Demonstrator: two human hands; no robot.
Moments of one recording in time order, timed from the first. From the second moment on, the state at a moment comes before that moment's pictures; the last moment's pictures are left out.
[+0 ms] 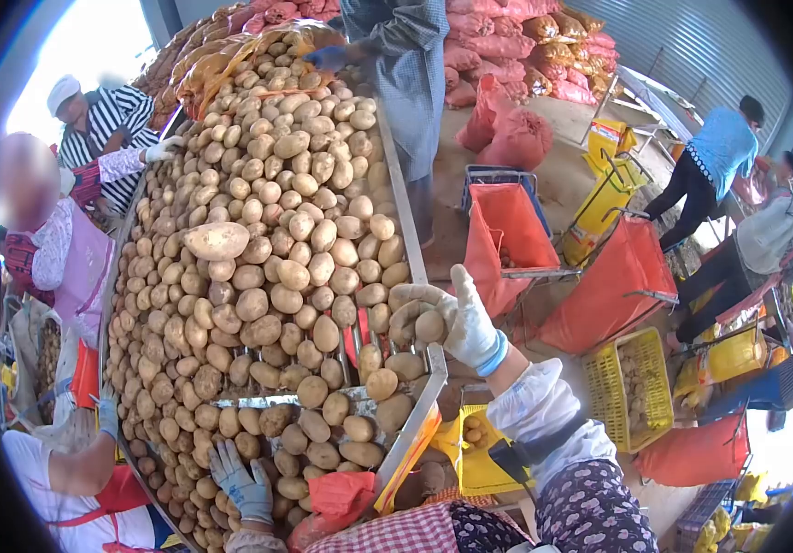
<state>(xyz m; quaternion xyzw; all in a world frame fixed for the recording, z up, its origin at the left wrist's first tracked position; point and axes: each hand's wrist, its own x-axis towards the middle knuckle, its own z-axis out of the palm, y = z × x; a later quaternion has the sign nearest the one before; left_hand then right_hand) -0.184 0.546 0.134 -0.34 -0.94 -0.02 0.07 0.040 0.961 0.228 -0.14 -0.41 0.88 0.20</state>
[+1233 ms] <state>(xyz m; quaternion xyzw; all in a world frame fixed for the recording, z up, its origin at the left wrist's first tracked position) -0.181 0.545 0.138 -0.31 -0.94 -0.09 0.05 0.083 1.085 0.196 -0.22 -0.15 0.89 0.37</state>
